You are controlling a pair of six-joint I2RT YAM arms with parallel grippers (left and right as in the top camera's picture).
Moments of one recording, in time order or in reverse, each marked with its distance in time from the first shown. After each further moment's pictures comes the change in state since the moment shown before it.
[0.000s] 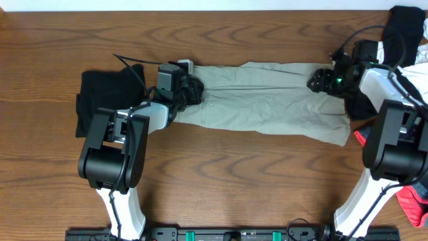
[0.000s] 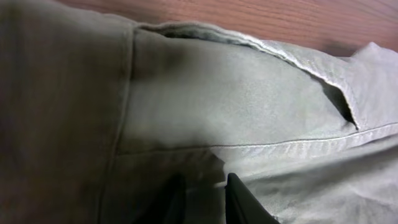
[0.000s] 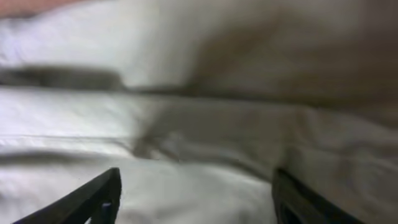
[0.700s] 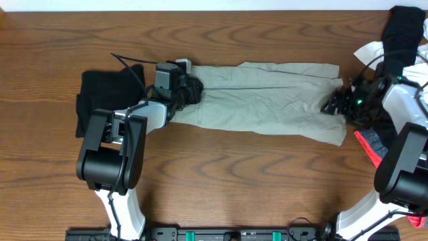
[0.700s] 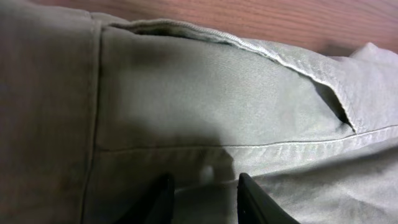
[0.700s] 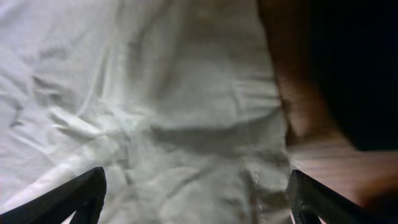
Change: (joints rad) left arm 0.011 -0.011 0.011 -0.048 0.000 0.000; right arm -0.120 -0.191 -0.201 -0.198 -0.012 -0.003
